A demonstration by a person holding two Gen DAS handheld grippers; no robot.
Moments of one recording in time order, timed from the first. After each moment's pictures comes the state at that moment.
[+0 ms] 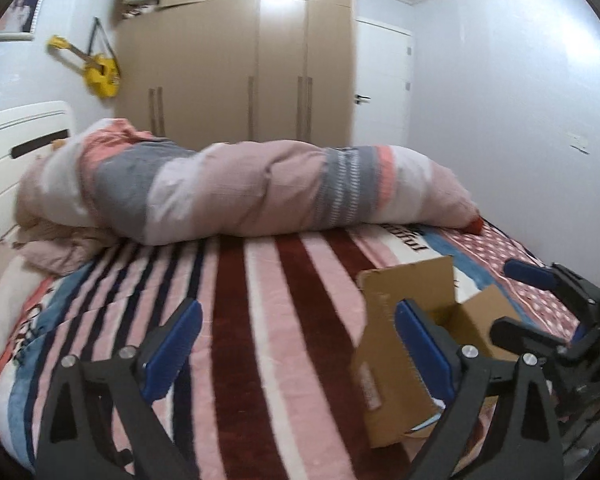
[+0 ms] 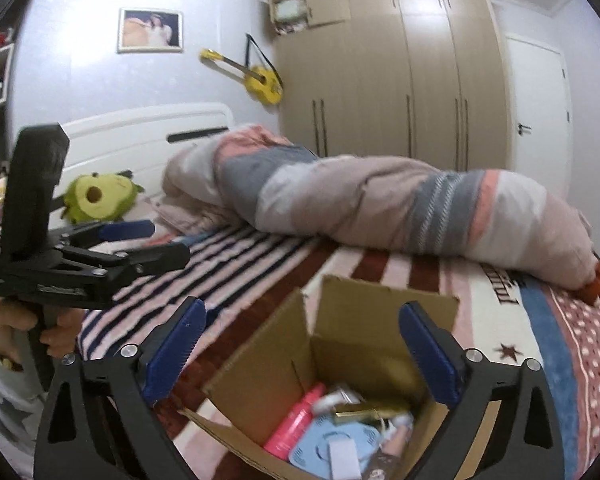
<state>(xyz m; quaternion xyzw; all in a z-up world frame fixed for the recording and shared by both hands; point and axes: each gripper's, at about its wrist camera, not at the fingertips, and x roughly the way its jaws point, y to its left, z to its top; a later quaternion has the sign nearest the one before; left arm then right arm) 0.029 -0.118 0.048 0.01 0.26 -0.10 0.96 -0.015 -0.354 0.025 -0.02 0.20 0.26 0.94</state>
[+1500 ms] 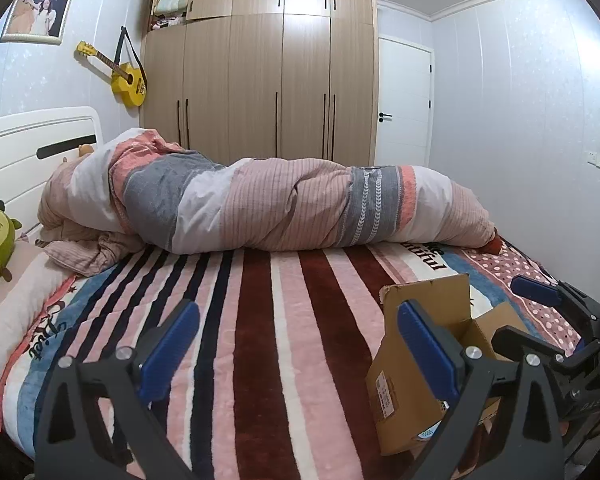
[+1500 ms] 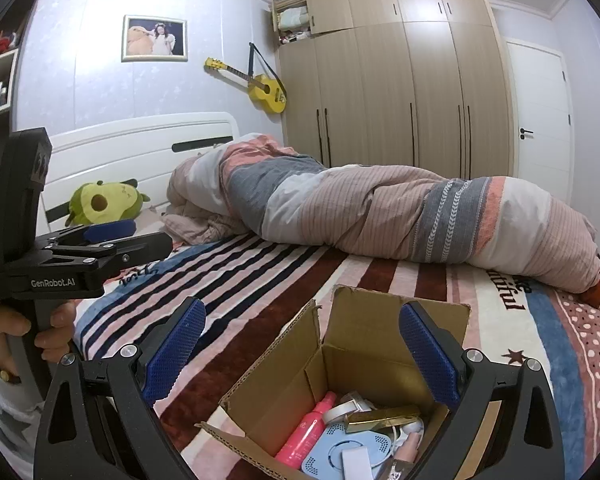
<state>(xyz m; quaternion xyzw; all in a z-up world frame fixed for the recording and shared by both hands) 0.010 -0.113 0.056 0.00 0.23 -0.06 0.97 -0.013 -0.346 0.024 -0.02 0.19 0.27 0.94</state>
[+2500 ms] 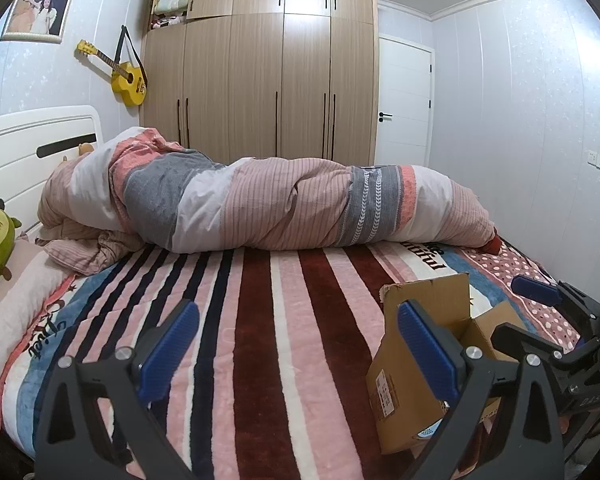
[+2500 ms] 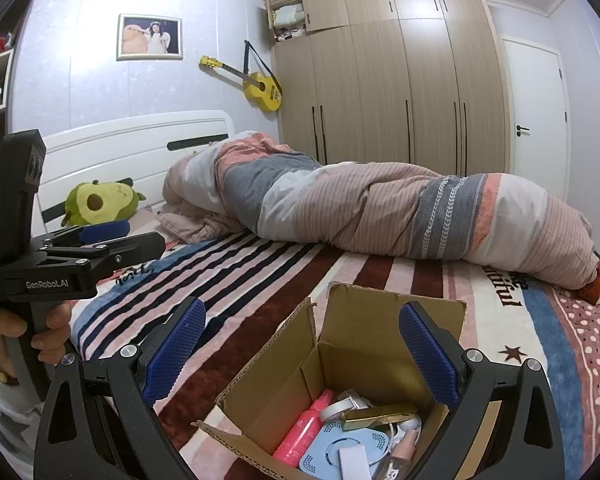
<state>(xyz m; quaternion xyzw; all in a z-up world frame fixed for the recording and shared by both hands) 0.009 -0.111 0.056 0.00 0.23 -0.06 0.97 -0.019 -0.347 0.023 -0.02 0.20 0.26 0.95</state>
